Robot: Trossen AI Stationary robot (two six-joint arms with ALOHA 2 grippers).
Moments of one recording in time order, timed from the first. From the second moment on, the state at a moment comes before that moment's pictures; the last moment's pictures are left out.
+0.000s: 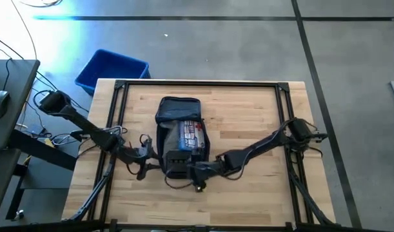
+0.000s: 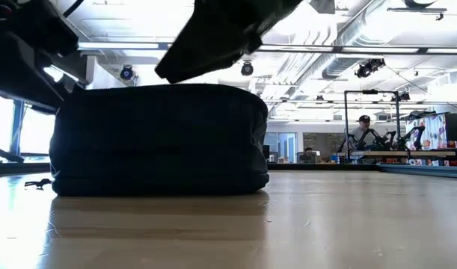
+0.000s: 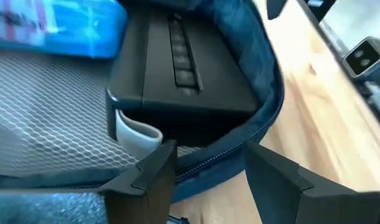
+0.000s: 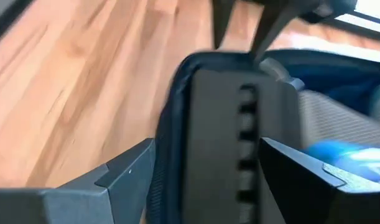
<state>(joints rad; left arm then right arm) -0.57 1.06 0.26 0.20 -0.37 -0.44 0.37 2.03 1.41 -0.13 0.34 0.00</state>
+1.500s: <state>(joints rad) -0.50 0.97 0.40 -0.56 -0.77 -0.63 -0.07 2.18 1.66 -0.32 -0.18 0.08</state>
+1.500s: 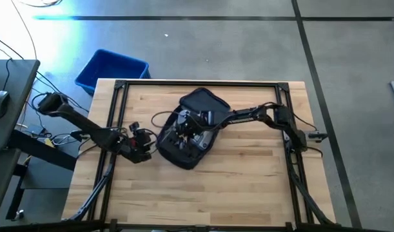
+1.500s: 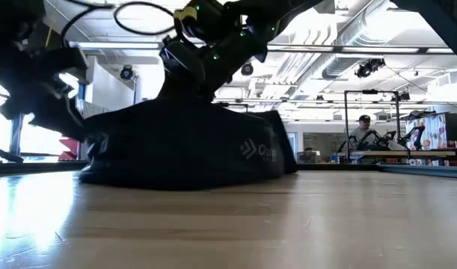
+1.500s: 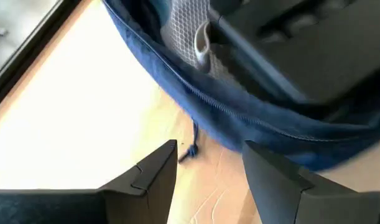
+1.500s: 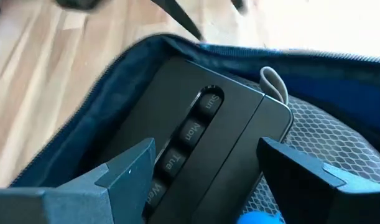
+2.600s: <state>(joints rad) -0.39 1.30 0.39 -0.10 -0.61 -0.41 -0.16 2.23 1.70 -0.41 -0.36 0.32</state>
